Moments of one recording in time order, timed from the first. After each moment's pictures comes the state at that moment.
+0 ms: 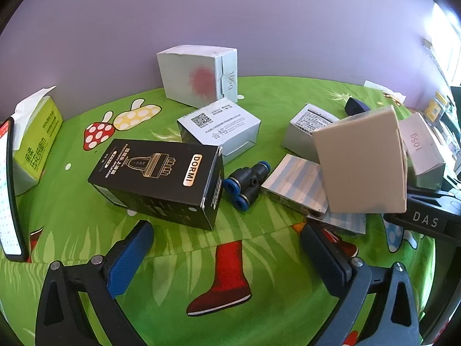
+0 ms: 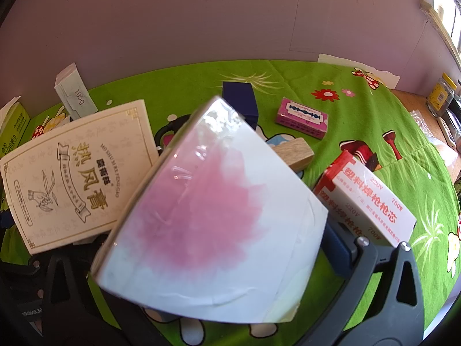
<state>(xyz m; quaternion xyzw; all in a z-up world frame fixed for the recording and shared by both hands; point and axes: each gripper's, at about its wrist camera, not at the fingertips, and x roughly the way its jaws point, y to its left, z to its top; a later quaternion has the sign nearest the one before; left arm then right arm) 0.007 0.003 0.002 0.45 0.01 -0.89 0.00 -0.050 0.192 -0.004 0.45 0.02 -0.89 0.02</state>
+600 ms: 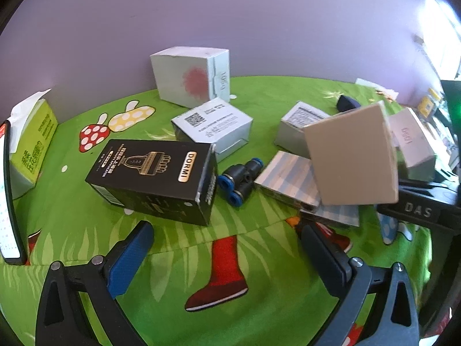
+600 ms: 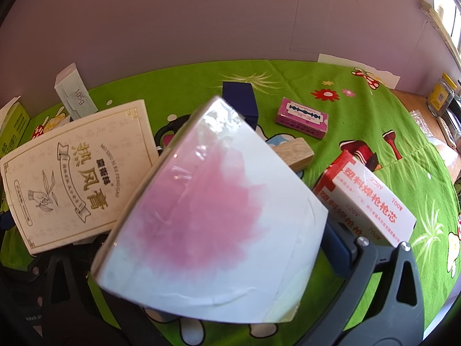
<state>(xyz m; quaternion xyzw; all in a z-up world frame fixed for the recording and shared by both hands) 0.021 0.003 0.009 0.45 0.01 -0.89 -0.03 -0.050 0.192 -0.004 0.45 0.02 -0.89 0.02</state>
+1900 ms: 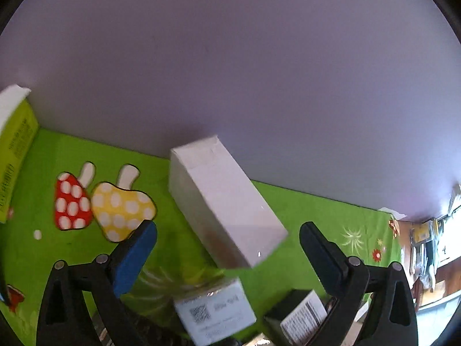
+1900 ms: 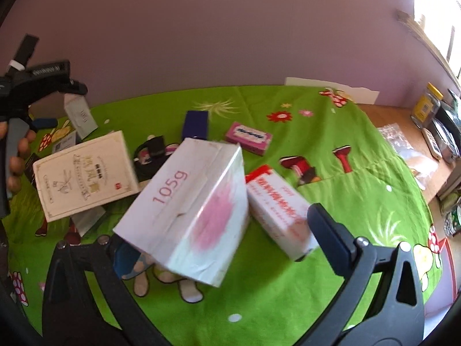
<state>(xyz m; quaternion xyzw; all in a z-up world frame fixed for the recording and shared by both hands) -0.129 -0.055 0.042 0.47 0.23 -0.85 0.05 -0.028 0.247 0.040 0.40 0.03 -0.91 0.01</state>
